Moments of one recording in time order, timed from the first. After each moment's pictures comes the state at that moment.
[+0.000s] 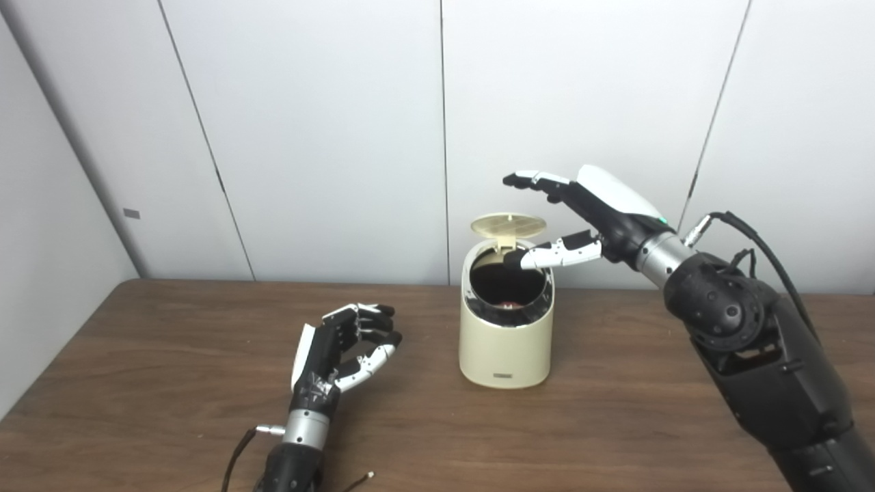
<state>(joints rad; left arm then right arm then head) -0.33 0.10 0.03 0.42 0.03 -0.42 0.02 -0.81 -0.35 0.30 0.00 -0.52 0.22 0.39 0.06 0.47</state>
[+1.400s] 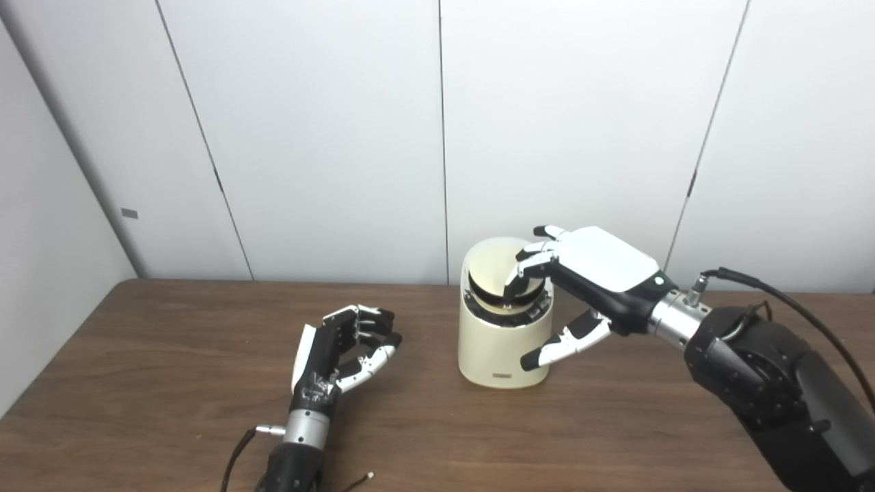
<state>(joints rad) -0.33 0.09 0.04 0.41 0.08 -0.38 0.05 -0.67 -0.44 0.34 -0.11 -0.70 -0.13 0.43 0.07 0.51</state>
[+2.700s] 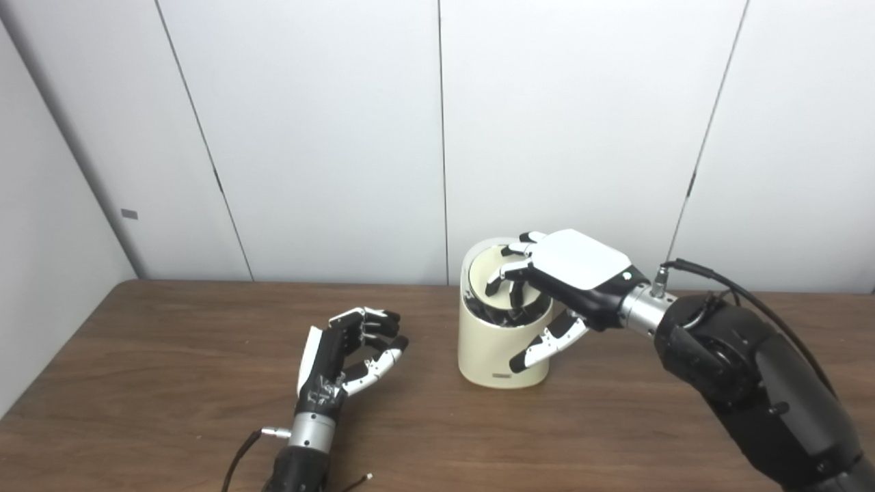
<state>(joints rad) -0.31 0.07 0.02 0.38 0.10 -0.38 0.06 -0.73 -0.39 0.39 -0.04 -0.81 -0.08 0.51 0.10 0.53</state>
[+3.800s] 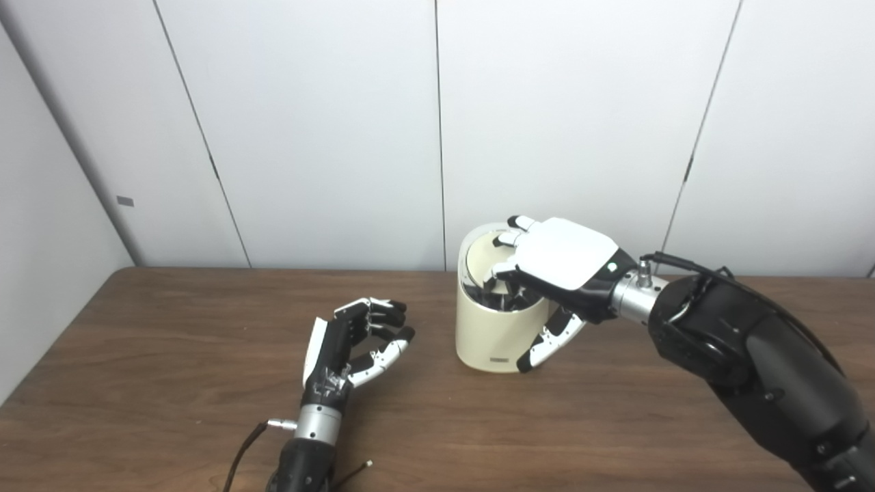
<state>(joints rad) -0.28 0.07 0.02 0.34 0.10 -0.37 0.05 -0.77 -0.44 0.50 -0.10 -0.95 -0.15 0.55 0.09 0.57</state>
